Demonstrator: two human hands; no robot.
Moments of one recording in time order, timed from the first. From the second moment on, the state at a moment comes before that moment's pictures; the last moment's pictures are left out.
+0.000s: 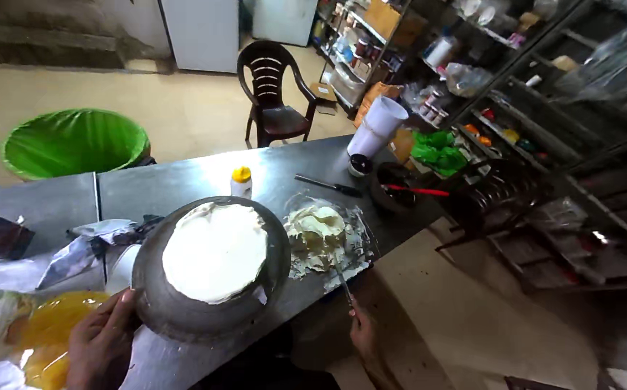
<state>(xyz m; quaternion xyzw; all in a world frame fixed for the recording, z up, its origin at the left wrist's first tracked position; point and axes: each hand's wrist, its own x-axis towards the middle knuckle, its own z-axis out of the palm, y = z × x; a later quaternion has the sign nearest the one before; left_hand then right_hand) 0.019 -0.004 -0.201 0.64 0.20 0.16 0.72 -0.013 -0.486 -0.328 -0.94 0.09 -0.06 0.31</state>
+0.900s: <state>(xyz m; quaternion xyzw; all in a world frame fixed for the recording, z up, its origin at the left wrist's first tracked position) -0.051 -0.066 -0.238 0.54 0.06 0.04 0.84 0.096 -0.203 0.109 -0.68 -0.68 -0.11 -0.26</state>
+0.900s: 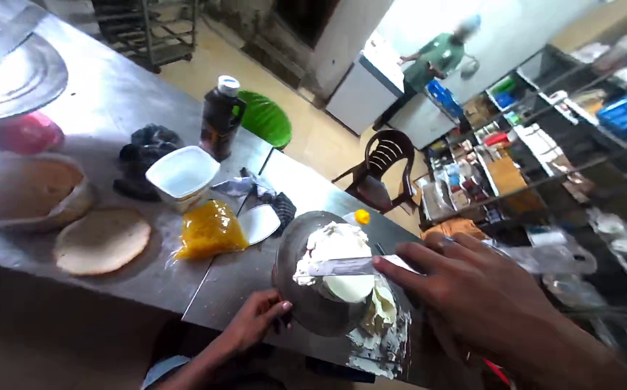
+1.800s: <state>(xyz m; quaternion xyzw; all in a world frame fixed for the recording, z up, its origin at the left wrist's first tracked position) -0.047 -0.069 -0.239 0.55 0.03 0.00 0.84 0.112 -0.071 0.086 -0.58 -0.64 0.01 -0.50</state>
